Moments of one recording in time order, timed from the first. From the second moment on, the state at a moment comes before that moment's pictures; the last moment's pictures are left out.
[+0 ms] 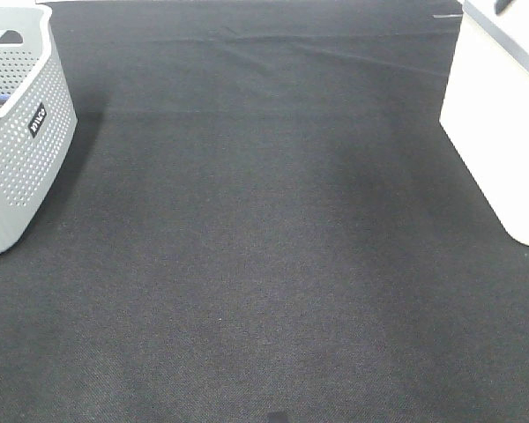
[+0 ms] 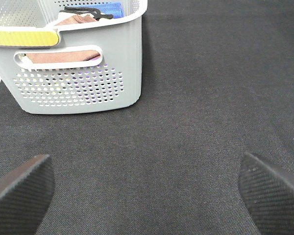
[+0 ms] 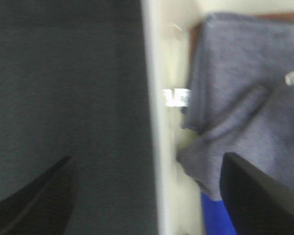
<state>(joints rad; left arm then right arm) 0.01 0.00 -0.50 -0.06 1.05 0.04 -0.03 2.03 -2.12 0.08 1.22 -0.06</state>
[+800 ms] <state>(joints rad) 0.01 0.00 -0.50 -0.06 1.05 0.04 0.10 1.56 -1.55 0.06 1.22 -0.03</state>
